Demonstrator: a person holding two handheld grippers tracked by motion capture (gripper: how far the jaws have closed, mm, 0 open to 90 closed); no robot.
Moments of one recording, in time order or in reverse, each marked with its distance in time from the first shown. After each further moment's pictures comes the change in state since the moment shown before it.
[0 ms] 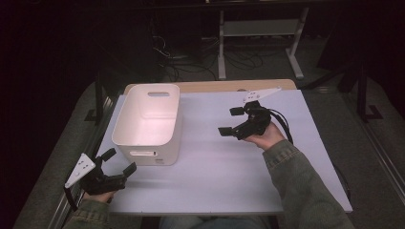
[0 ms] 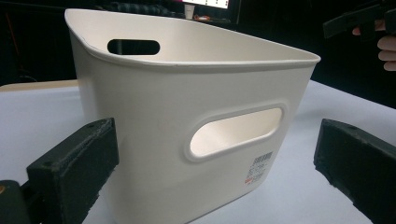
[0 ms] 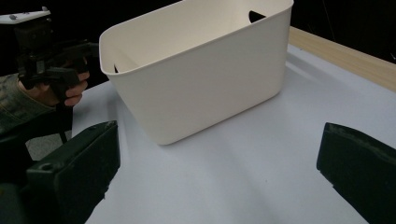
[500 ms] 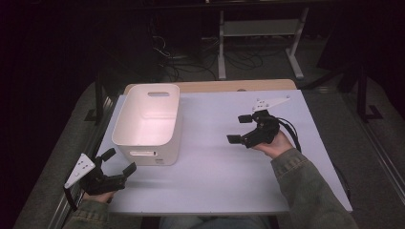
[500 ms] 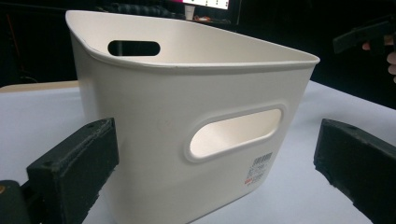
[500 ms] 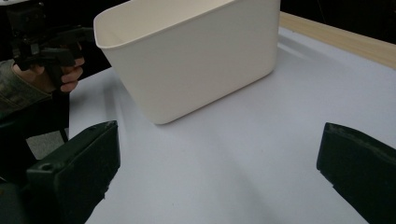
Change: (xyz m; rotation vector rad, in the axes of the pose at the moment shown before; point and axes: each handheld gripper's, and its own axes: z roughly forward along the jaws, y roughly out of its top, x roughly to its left) left arm 0.001 0.001 -0.001 -0.003 0.000 0.006; right arm -0.001 -0.028 -0.015 0.004 -0.023 0.019
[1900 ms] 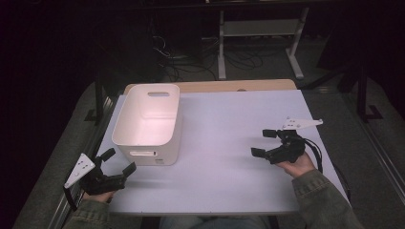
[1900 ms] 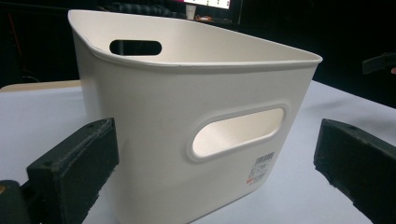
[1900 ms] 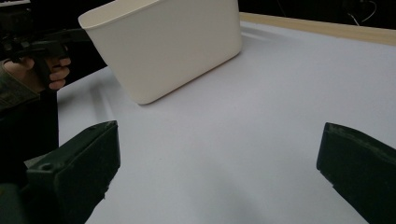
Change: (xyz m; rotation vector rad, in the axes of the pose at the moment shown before) left arm 0.000 0.000 0.000 0.005 0.005 -0.002; right arm -0.004 -0.070 -0.051 -0.100 -0.081 0.094
